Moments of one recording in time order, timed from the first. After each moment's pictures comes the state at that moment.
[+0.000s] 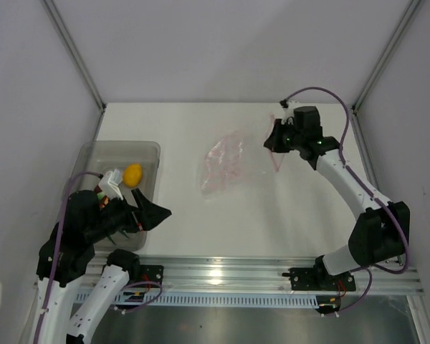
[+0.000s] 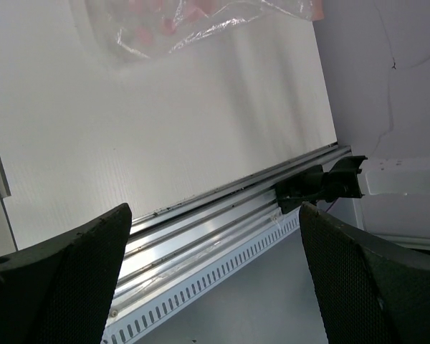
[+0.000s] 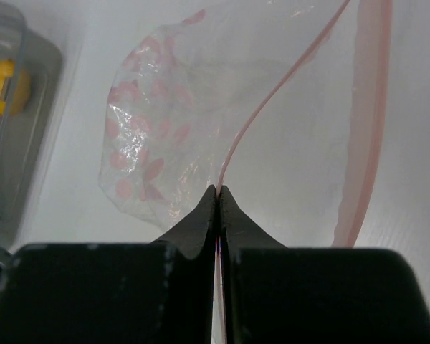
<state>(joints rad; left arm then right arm) -0.27 0.42 0.97 -1.04 0.43 -0.59 0.25 1.49 1.24 -0.36 -0.29 0.30</state>
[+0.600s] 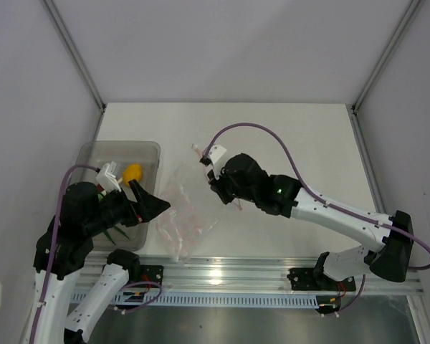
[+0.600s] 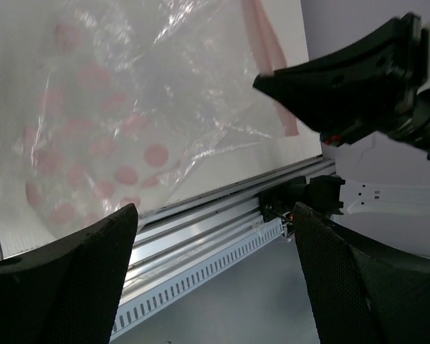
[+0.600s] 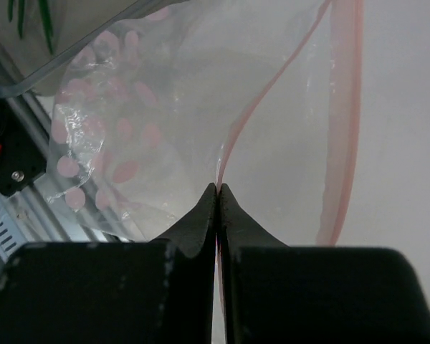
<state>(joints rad) -0.27 0.52 1.06 -1.05 0.40 -0.67 1.05 1.36 1.26 -0.43 0.11 0.07</state>
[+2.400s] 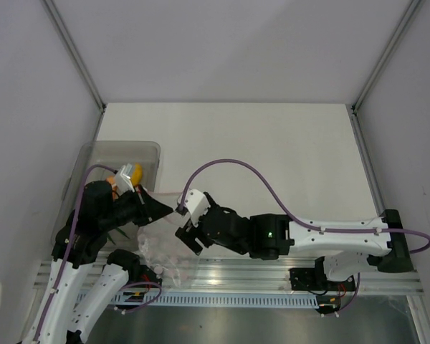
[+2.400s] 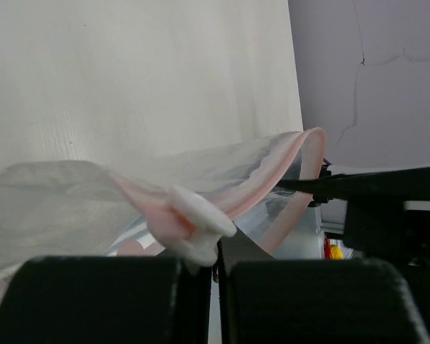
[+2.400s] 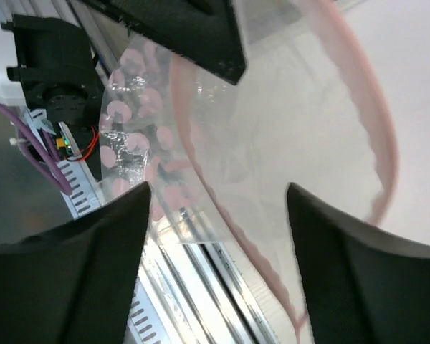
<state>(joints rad) -0.29 0.50 0.86 -0.88 0.51 -0.74 1.52 1.39 1.26 -0.36 0.42 0.18</state>
